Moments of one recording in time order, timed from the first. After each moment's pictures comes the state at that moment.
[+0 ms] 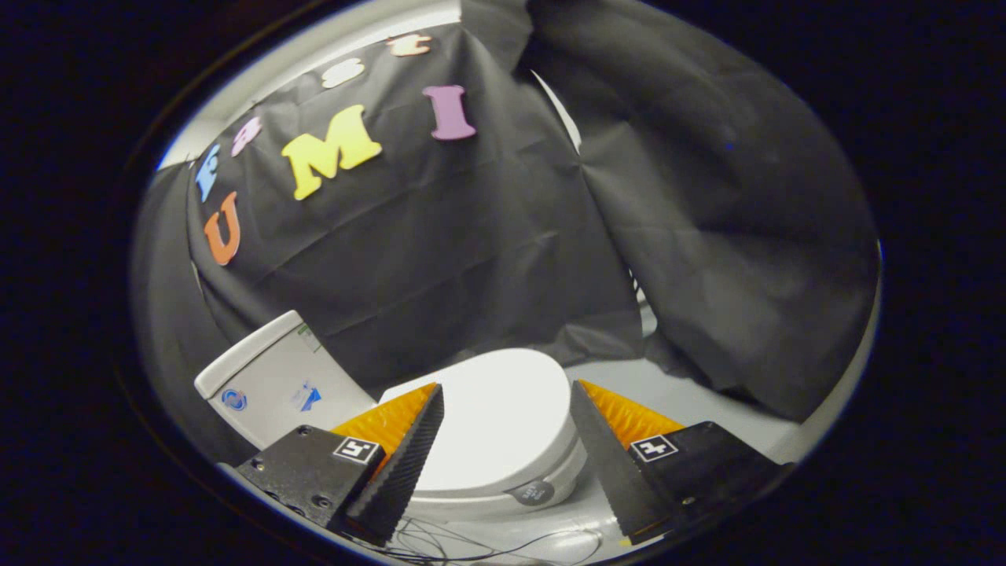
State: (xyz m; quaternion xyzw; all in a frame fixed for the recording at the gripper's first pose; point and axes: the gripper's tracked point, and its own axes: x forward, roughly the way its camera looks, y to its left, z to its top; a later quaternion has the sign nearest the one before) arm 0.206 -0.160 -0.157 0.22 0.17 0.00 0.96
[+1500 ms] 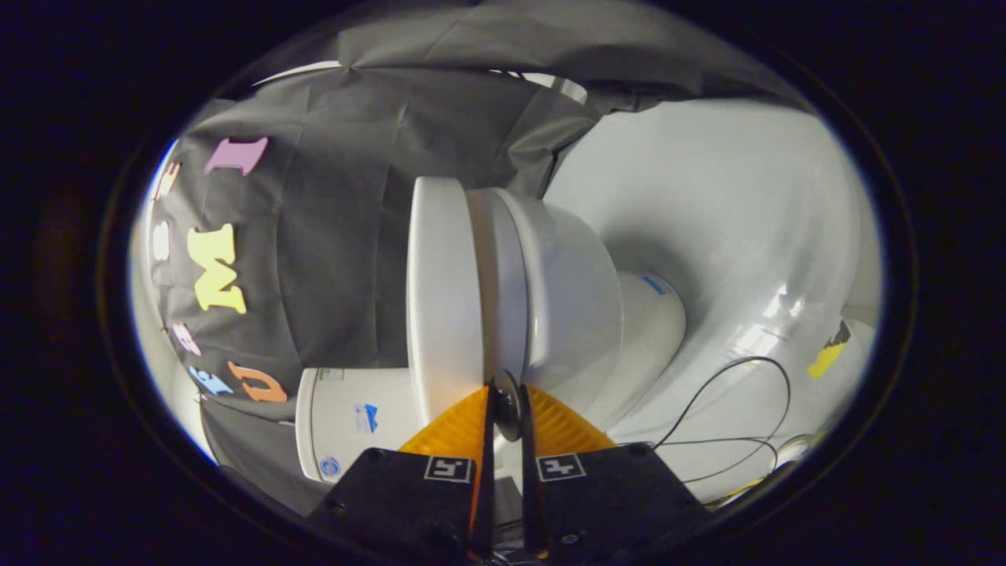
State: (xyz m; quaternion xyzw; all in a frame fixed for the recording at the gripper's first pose) arm 0.208 -0.112 -0.325 0.57 0.35 0.06 0.74
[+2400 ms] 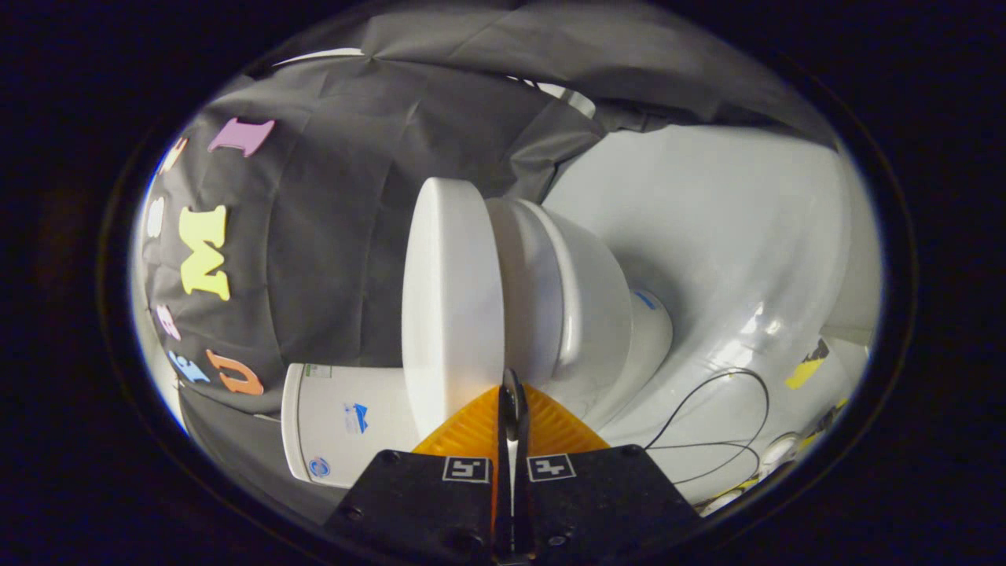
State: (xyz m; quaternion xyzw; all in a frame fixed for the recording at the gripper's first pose) arm 0.212 -0.104 -0.290 0.53 0.35 0.03 0.77
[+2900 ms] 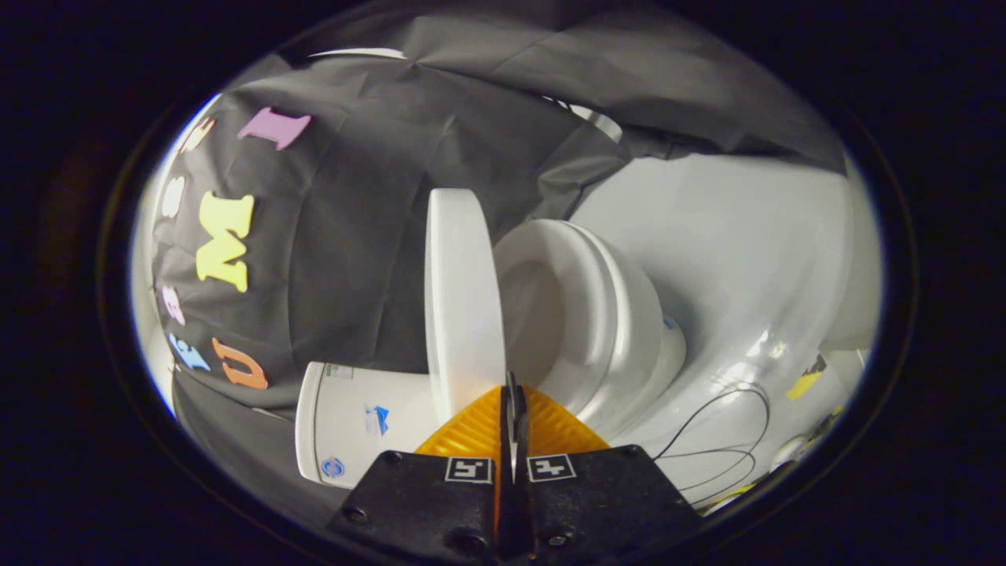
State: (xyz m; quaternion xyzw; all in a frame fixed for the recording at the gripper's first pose) arm 0.208 -0.093 -0.231 0.49 0.31 0.04 0.81
